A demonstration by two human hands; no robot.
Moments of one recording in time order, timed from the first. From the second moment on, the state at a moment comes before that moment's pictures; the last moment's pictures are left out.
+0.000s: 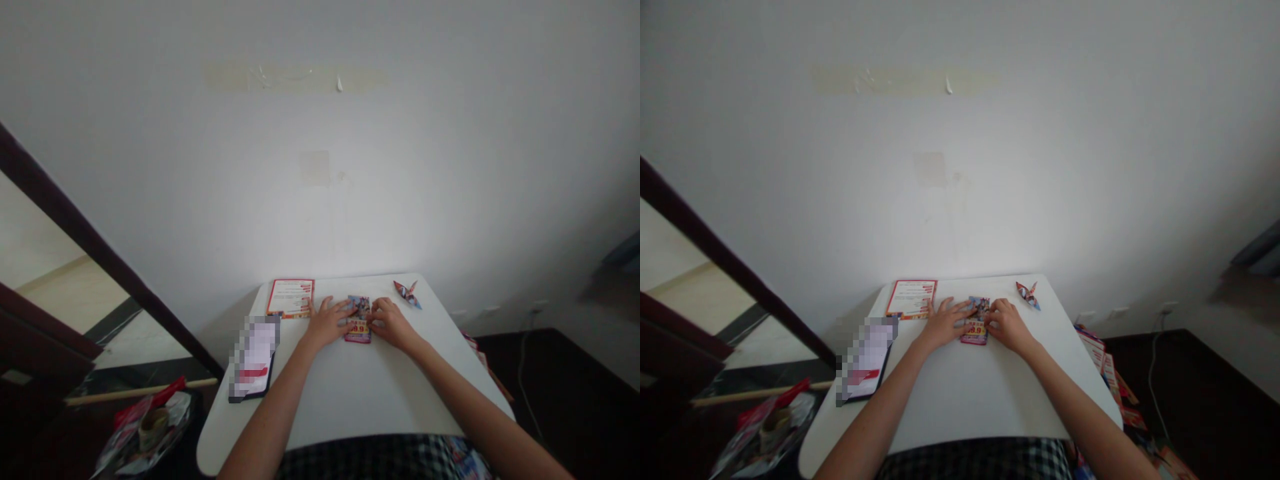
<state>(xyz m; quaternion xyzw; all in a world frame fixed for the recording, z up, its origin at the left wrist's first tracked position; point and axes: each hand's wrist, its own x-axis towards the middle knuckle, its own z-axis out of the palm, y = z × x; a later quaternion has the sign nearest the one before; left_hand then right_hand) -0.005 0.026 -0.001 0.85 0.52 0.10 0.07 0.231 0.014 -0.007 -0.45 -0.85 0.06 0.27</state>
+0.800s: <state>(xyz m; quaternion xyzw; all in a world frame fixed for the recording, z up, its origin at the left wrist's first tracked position) -0.004 0.021 0.000 0.84 0.52 0.13 0.06 0.232 -0.023 -0.002 -0.43 -0.87 0.08 0.25</state>
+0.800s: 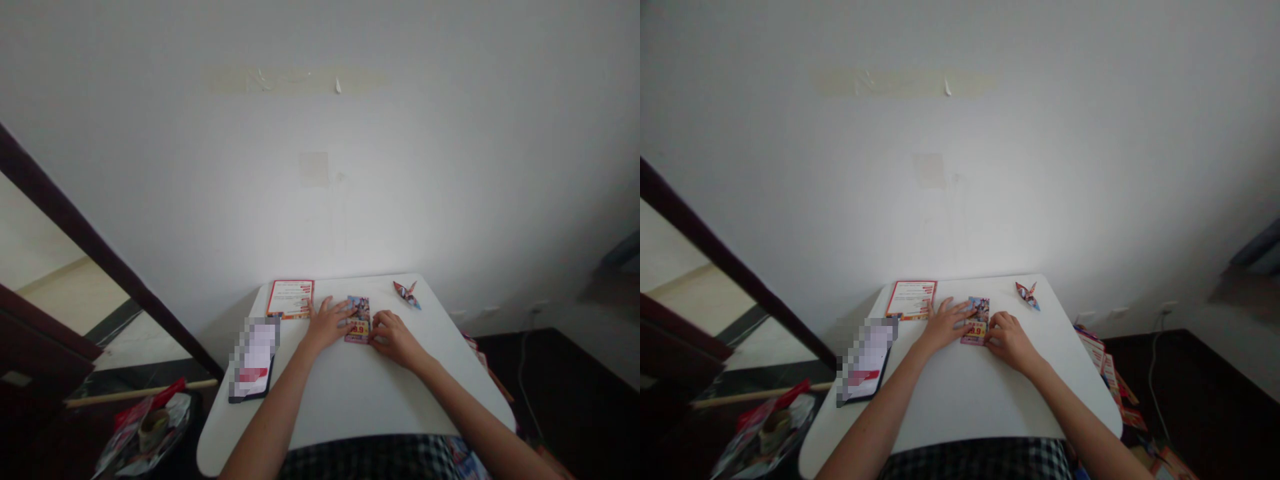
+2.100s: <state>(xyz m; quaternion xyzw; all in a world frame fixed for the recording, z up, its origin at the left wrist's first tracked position) -0.004 0.020 -0.002 0.81 0.57 0.13 0.06 0.219 0.028 0.007 -0.50 -0.84 0.00 0.19</state>
